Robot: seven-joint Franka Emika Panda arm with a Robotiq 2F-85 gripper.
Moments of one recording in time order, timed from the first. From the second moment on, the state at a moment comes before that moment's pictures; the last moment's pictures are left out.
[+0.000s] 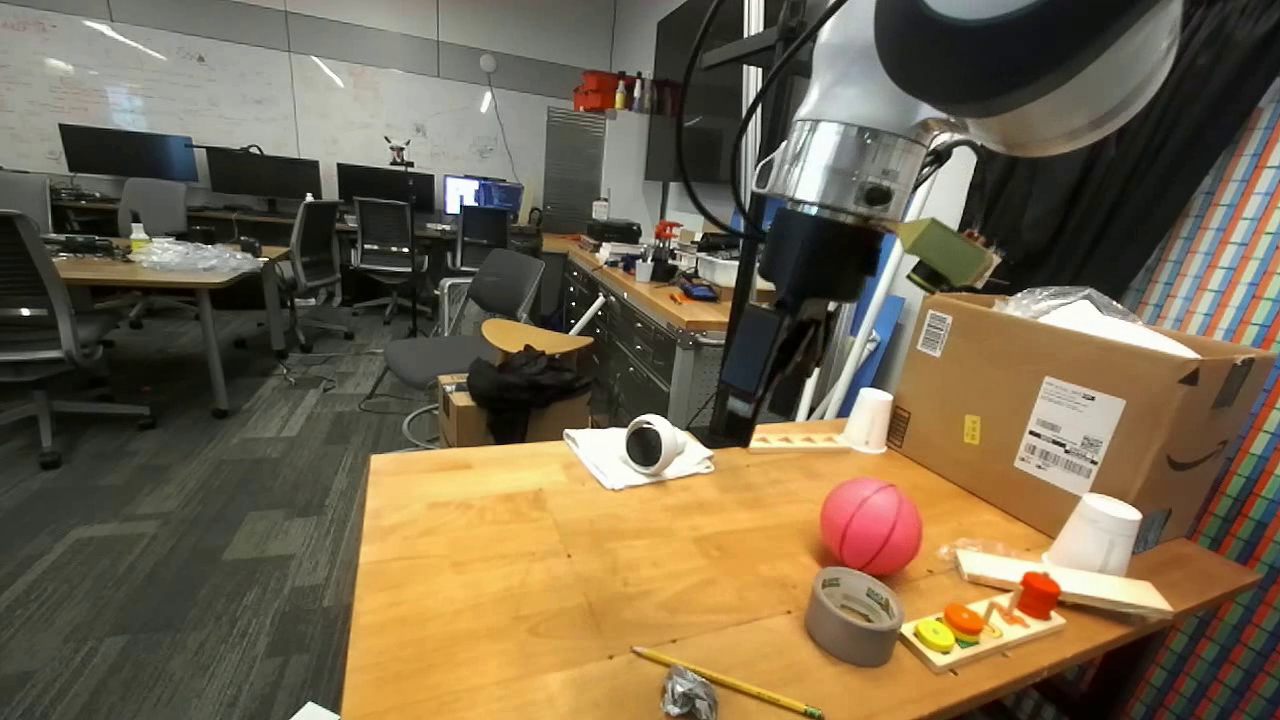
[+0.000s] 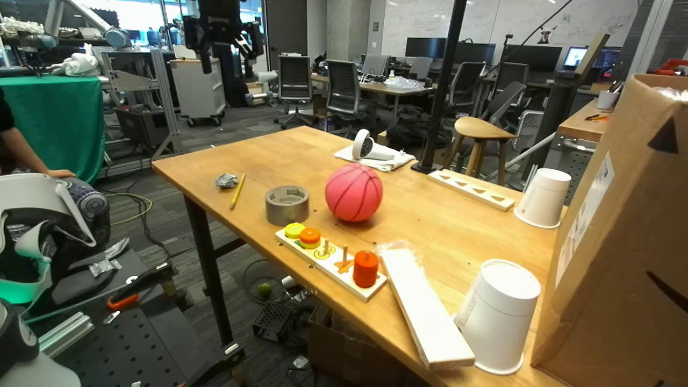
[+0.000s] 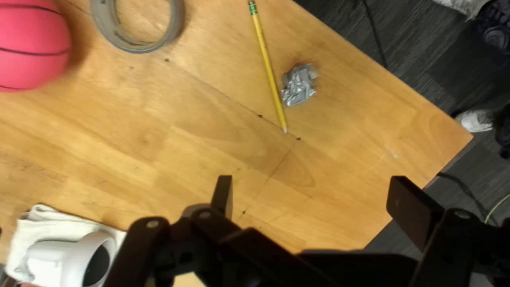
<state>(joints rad) 0.24 -0.27 0.23 -2.28 0.12 2.12 -0.19</state>
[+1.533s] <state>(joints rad) 0.22 -0.15 0.16 -2.40 0.15 2.23 -0.18</state>
